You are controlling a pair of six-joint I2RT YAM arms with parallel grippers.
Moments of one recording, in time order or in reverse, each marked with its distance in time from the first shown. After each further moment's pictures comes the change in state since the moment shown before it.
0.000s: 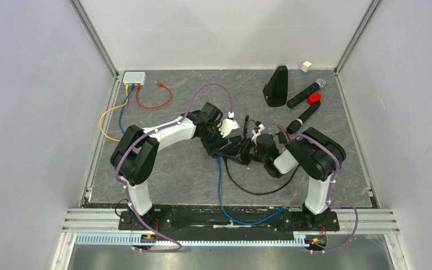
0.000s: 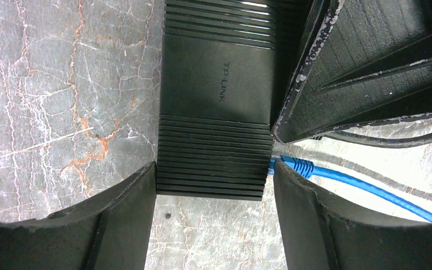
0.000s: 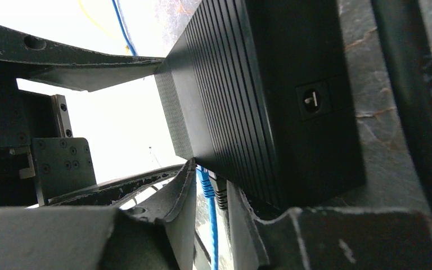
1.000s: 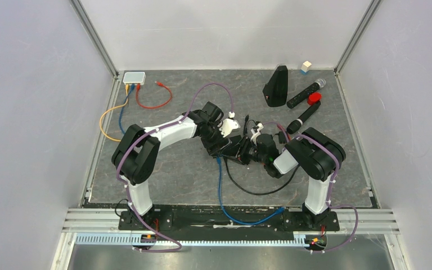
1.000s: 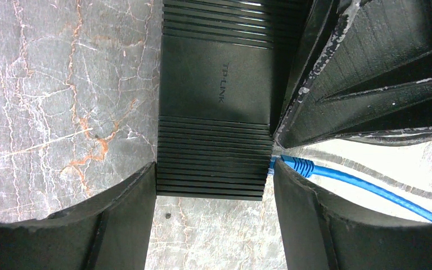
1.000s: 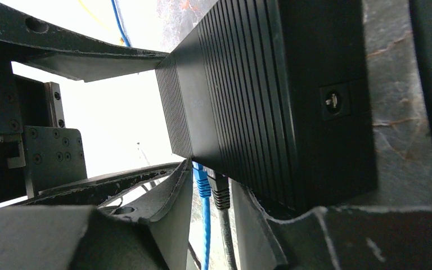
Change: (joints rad) left arm -0.002 0.016 0.022 -0.024 -0.004 0.000; right arm 0.005 0.000 0.000 0.013 -0.001 -0.071
